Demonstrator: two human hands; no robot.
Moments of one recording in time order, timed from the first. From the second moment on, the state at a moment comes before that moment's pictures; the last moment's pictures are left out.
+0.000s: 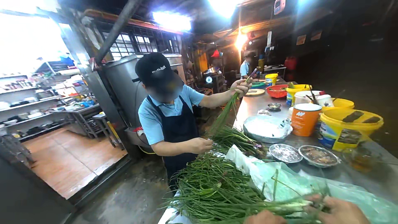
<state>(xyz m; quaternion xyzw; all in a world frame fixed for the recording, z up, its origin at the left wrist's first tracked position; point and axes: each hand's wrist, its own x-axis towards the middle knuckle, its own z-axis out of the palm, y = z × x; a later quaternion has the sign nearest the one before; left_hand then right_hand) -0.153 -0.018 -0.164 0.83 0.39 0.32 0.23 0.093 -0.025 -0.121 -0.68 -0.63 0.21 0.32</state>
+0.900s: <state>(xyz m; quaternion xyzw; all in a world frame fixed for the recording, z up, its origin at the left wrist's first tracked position) -0.086 0.083 -0.025 0.79 0.28 0.42 0.36 0.135 -0.031 -0.054 -0.76 -0.48 0.22 0.39</state>
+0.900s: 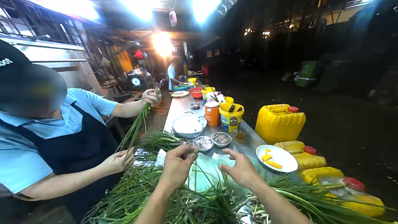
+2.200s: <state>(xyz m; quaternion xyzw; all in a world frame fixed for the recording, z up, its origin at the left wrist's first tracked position) -0.058 0.029 -0.015 0.83 0.33 0.40 0.18 0.135 -0.075 0.008 -0.31 -0.40 0.33 0.80</state>
